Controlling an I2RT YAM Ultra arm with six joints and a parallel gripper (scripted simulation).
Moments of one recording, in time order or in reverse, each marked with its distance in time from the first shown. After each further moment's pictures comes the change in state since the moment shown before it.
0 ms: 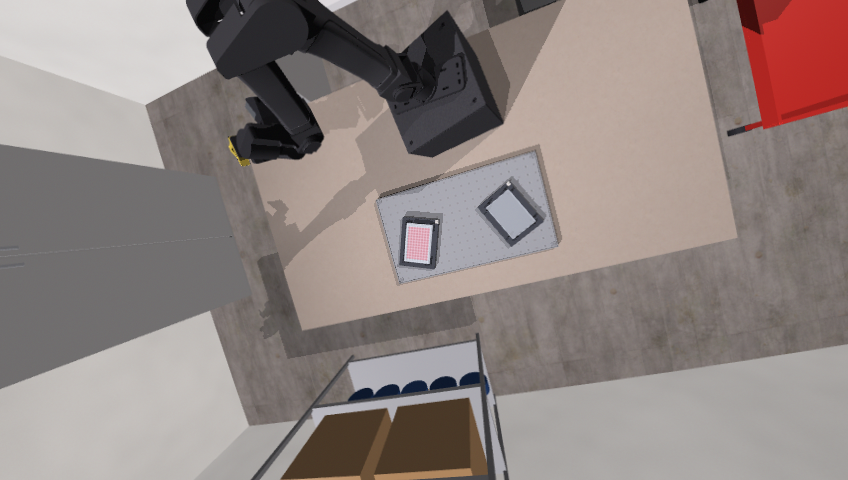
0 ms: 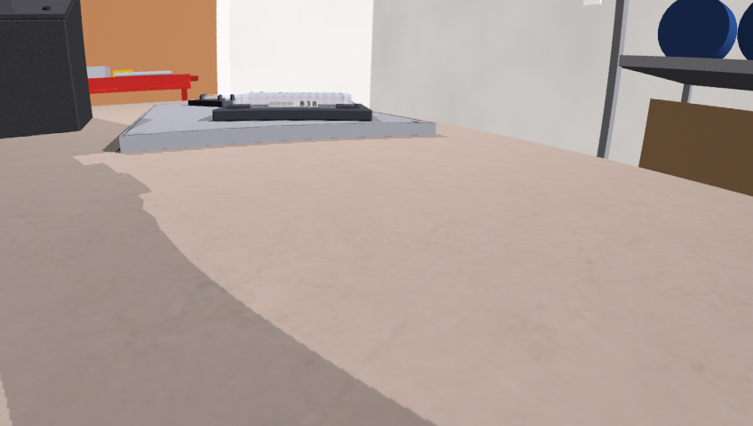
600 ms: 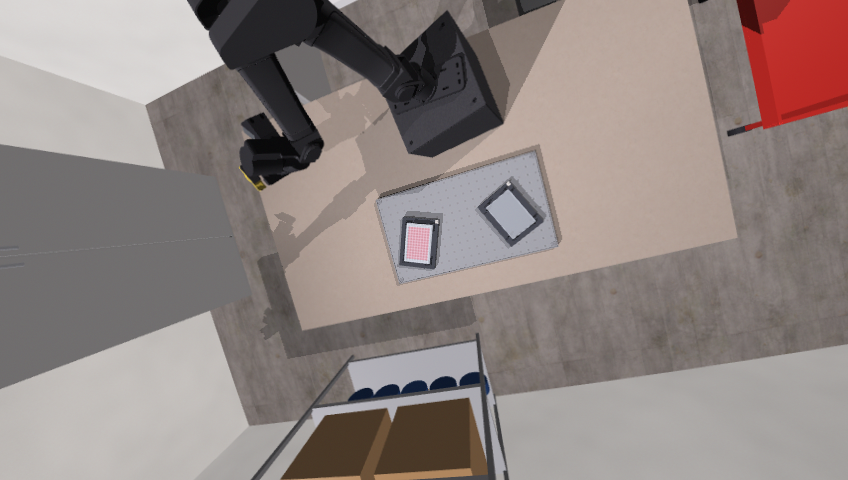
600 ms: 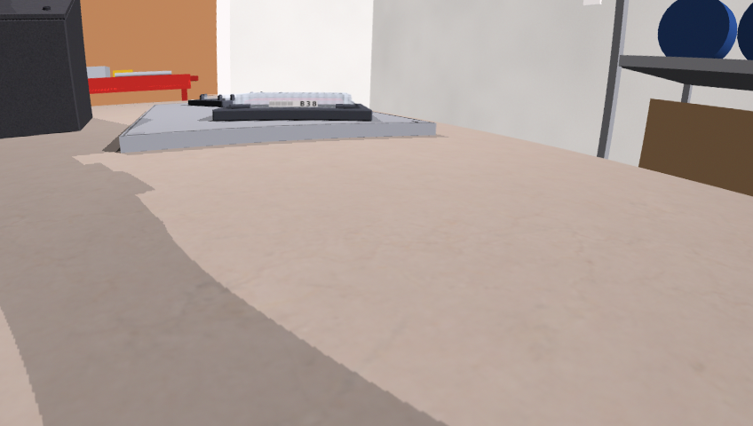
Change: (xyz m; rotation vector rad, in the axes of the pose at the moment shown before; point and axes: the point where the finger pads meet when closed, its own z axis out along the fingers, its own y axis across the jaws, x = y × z) arm 0.060 0.007 -0.029 0.021 0.225 -0.203
